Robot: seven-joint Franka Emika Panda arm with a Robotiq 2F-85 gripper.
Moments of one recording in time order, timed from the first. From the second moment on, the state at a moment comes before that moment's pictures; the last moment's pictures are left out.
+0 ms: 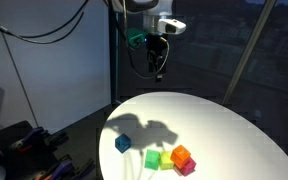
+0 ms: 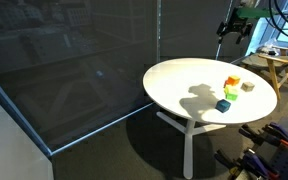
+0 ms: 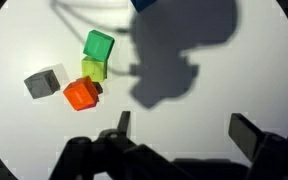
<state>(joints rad) -0.21 0.03 -0.22 -2.06 0.04 2.19 0.26</state>
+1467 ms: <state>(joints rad) -0.23 0.24 -0.23 -2.02 0.06 2.28 0.33</state>
